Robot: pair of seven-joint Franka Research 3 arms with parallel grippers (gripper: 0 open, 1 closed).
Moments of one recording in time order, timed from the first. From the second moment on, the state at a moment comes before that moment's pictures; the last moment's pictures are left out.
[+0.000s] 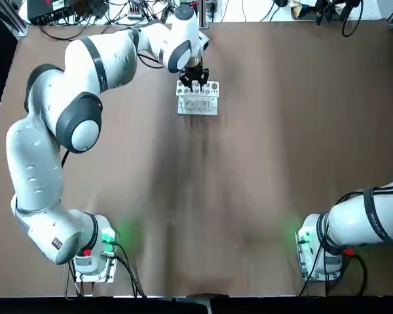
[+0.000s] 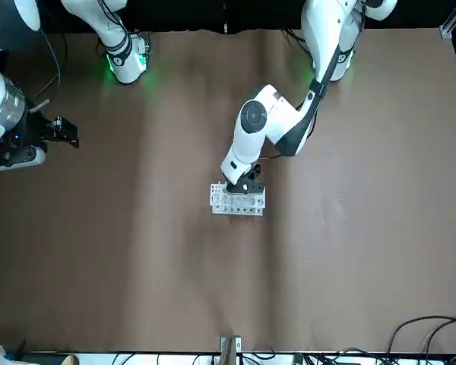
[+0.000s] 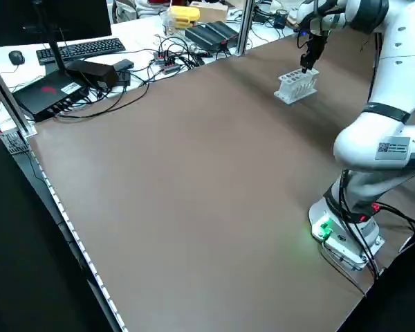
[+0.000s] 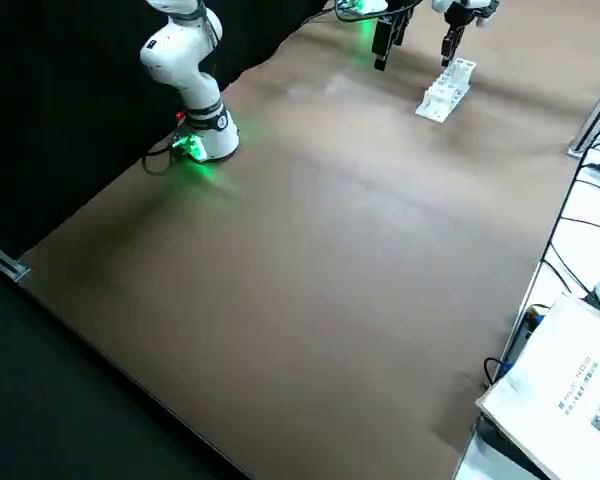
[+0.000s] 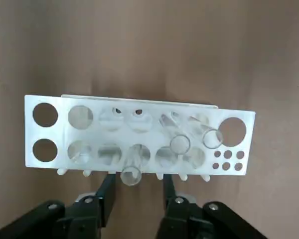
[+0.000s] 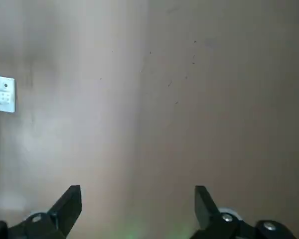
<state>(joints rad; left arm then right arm) -0.63 0.58 -0.14 -1.59 0.02 2.26 -0.78 0.10 0.06 -0.01 -1.58 0.02 1.54 -0.03</state>
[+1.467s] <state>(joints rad) -0.63 0.58 -0.13 -1.59 0.02 2.26 -0.78 0.09 0.06 0.00 -1.58 0.01 1.53 -0.04</state>
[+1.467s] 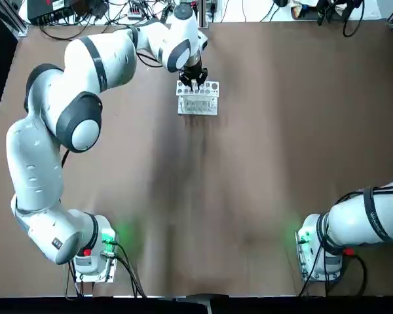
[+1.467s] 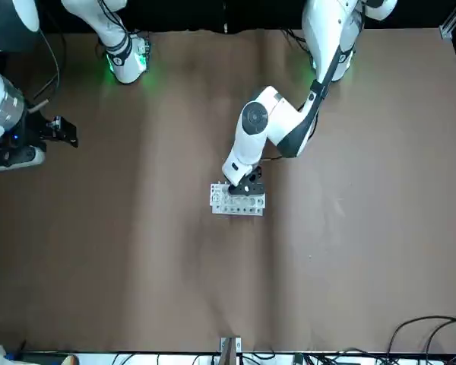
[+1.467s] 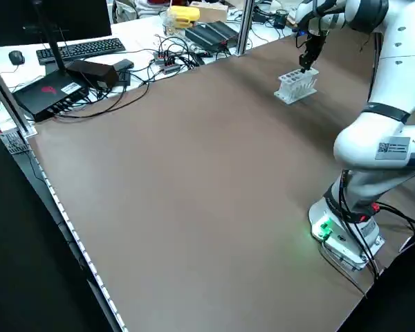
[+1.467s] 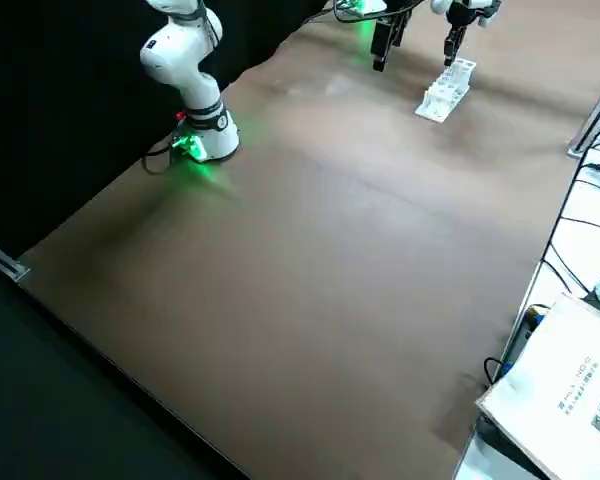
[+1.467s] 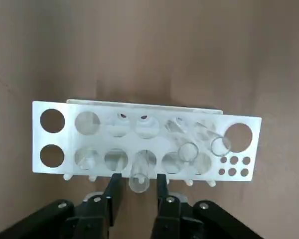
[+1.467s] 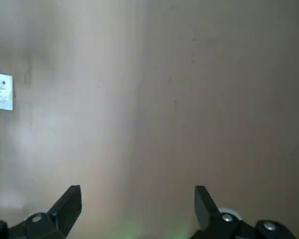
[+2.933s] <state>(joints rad) -0.63 0.59 -0.13 -1.59 0.03 2.26 -0.78 0.08 0.06 0.00 -1.53 0.07 1.54 -0.04</state>
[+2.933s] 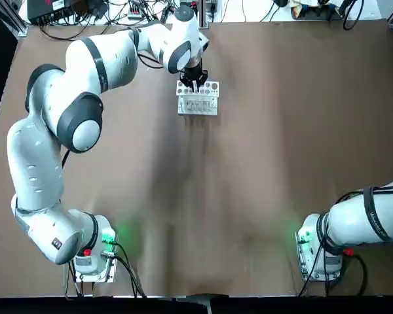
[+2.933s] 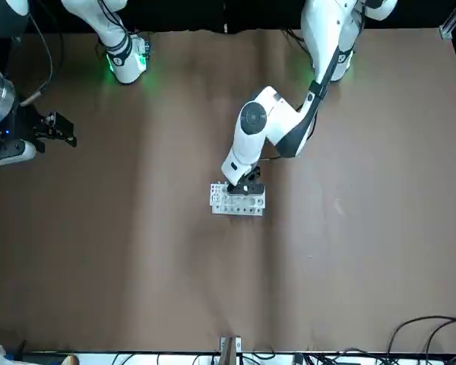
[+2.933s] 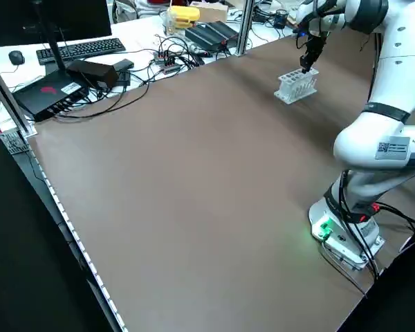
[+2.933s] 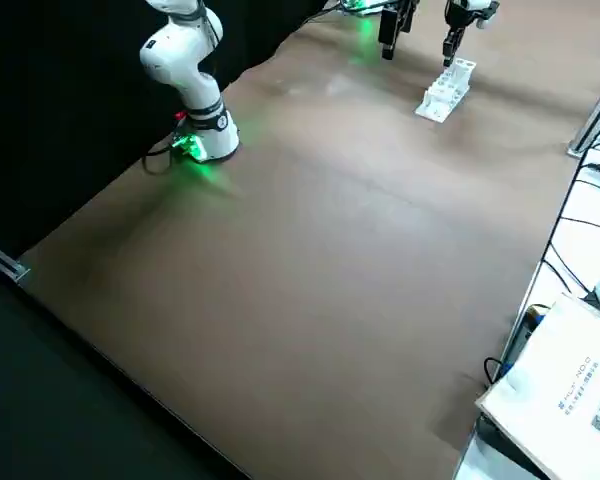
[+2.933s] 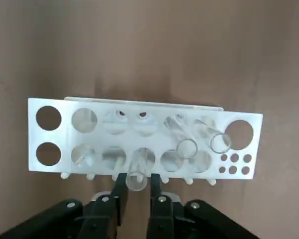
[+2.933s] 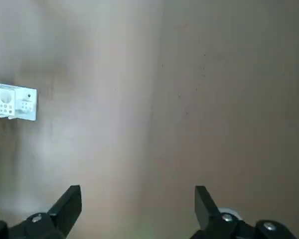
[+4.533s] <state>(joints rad) -0.63 0.59 -0.13 -1.59 0.03 2.26 -0.78 0.08 0.06 0.00 -1.51 0.07 1.55 -0.04</state>
